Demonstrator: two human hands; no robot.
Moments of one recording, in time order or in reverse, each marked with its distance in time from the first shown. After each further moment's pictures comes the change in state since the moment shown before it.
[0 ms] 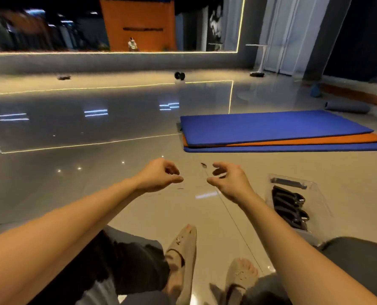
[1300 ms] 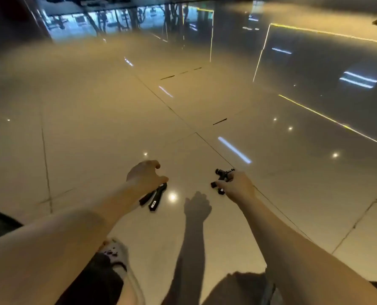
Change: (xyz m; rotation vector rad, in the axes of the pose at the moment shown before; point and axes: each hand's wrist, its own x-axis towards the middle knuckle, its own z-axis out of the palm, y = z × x) left_hand -0.447 -0.672 -0.249 -0.032 0.551 -1.471; right_hand 0.004 -0.397 0.838 -0.221 -0.994 -0.449
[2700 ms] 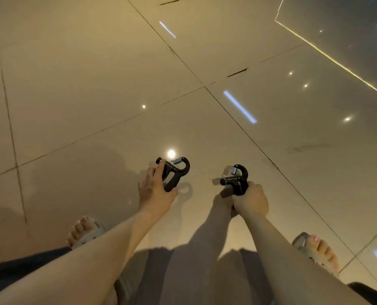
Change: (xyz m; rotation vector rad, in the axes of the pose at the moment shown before) left_hand 0.029 -0.045 0.188 -0.314 0.197 -0.041; right_hand 0.059 0.111 0.106 -0.317 0.000 0.328
